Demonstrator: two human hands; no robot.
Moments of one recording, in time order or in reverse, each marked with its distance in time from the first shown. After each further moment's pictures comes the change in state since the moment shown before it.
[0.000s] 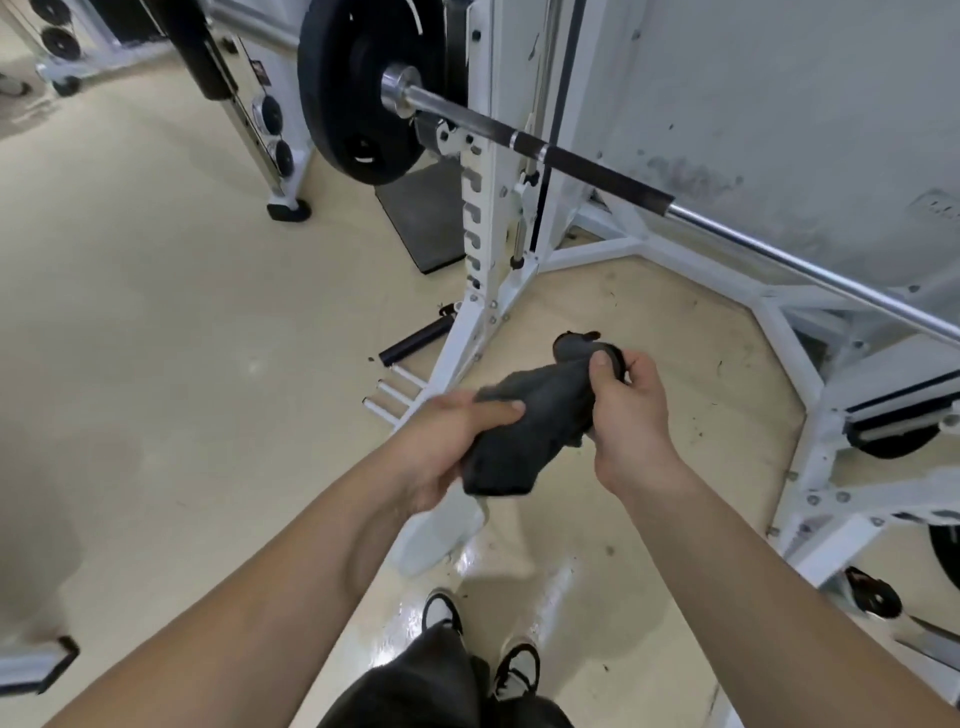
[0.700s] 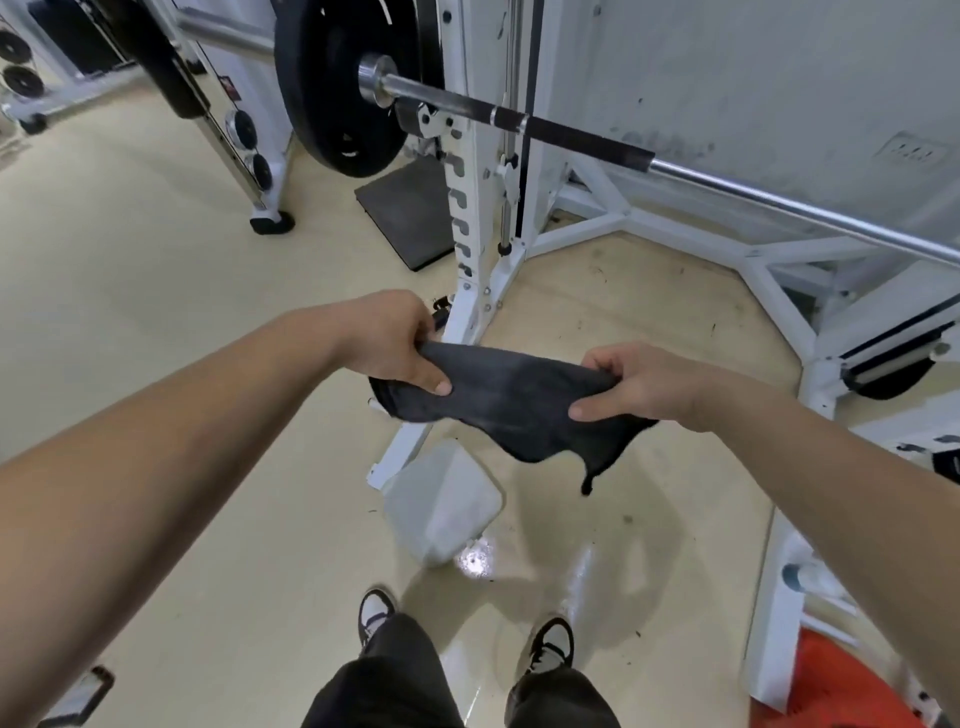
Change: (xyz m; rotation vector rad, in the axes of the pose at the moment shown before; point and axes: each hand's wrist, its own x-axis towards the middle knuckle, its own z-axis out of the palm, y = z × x) left_hand -0.014 0.082 -0.073 1.566 0.006 0.191; right_hand -0.002 -0.010 -0.042 -0.873 -0.656 -0.112
